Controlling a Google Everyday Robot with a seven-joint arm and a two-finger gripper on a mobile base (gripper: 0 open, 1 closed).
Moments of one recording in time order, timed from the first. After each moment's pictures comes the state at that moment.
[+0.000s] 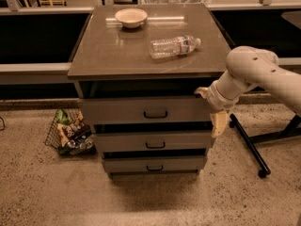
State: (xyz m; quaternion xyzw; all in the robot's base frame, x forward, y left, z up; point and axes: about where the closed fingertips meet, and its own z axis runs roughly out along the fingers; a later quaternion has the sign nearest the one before) arm 0.615 -0.208 0.675 -0.77 0.62 0.02 0.16
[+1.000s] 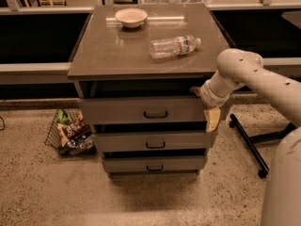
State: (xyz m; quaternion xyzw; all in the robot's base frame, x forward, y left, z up) arm 0.664 -0.203 0.639 -0.79 0.60 0.02 0.16
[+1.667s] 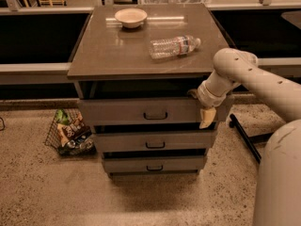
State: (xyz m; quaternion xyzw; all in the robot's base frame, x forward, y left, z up) arm 0.664 -0.189 0.627 -0.80 0.58 0.04 0.15
